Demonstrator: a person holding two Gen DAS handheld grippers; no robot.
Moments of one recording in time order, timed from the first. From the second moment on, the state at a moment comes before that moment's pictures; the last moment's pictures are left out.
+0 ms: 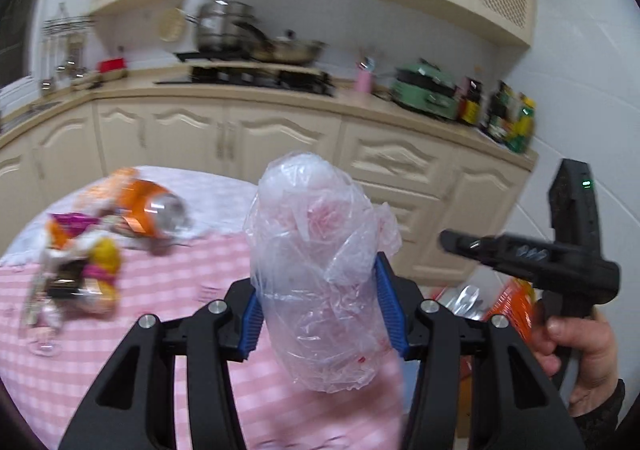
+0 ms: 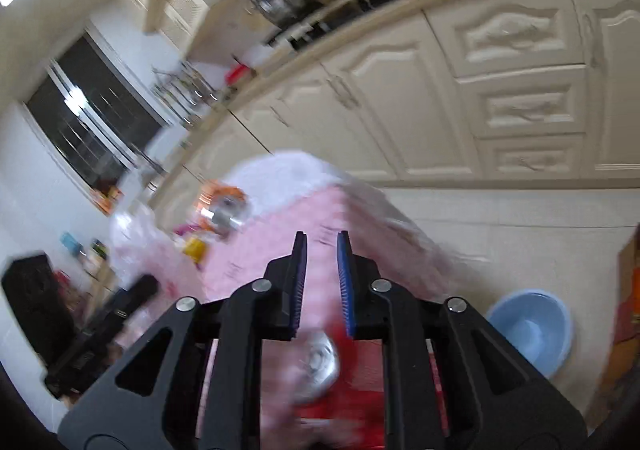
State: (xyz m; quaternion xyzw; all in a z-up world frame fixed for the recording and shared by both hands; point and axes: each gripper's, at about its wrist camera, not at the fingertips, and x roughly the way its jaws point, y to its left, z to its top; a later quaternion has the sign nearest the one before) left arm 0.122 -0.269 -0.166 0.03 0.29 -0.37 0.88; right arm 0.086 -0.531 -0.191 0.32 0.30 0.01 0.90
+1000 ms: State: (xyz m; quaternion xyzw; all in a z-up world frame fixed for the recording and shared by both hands) left arm 0.054 -0.486 -0.334 0.19 0.44 -0.45 0.76; right arm -0.062 -0.681 -0.335 0.40 0.32 -0.27 0.82
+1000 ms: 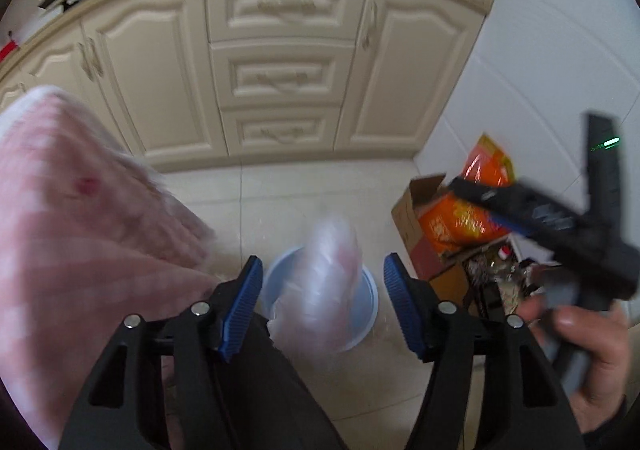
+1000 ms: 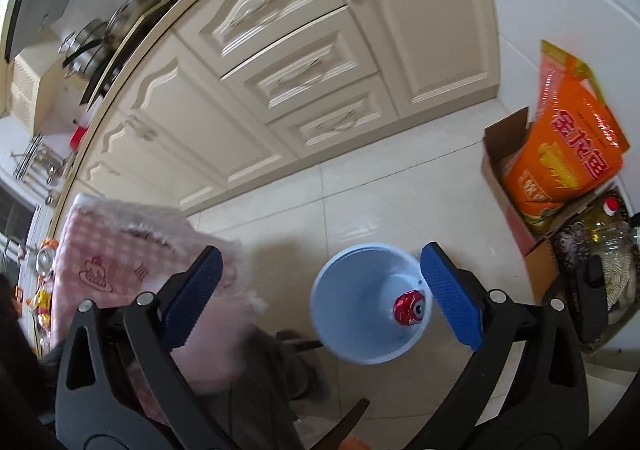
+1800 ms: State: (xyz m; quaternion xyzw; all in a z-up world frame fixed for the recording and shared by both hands) left arm 0.055 -0.485 -0.301 0.17 0.42 -0.45 0.77; right arm -0.052 -0.660 -0.283 0.39 0.27 -0.25 0.85
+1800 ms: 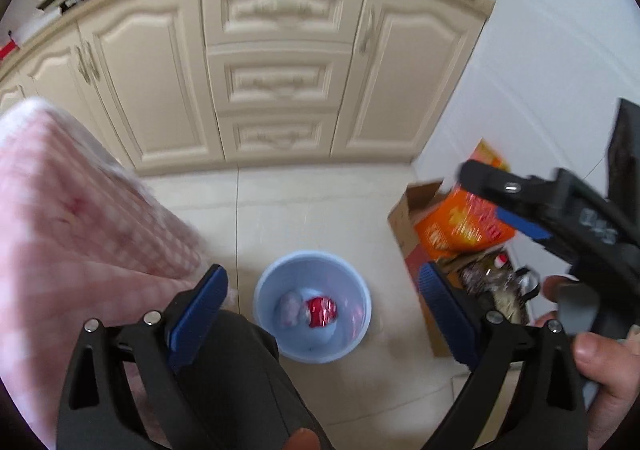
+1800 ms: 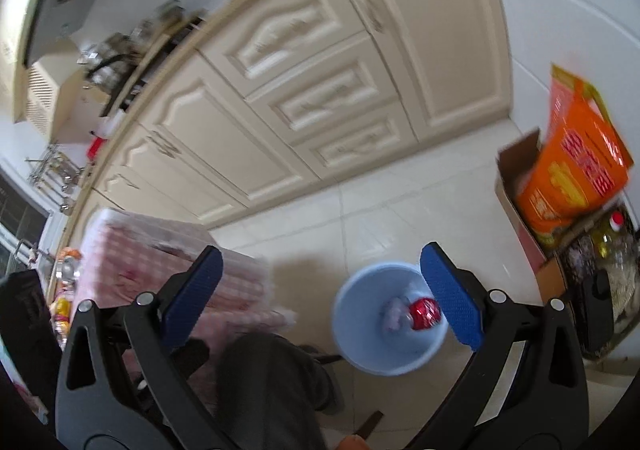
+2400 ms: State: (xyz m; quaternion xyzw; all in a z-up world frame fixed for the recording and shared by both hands) left arm 0.107 -0.284 -0.153 0.05 0.28 -0.35 0.89; right arm 0.063 -0.501 -0.129 0.26 0.19 -0.10 0.94
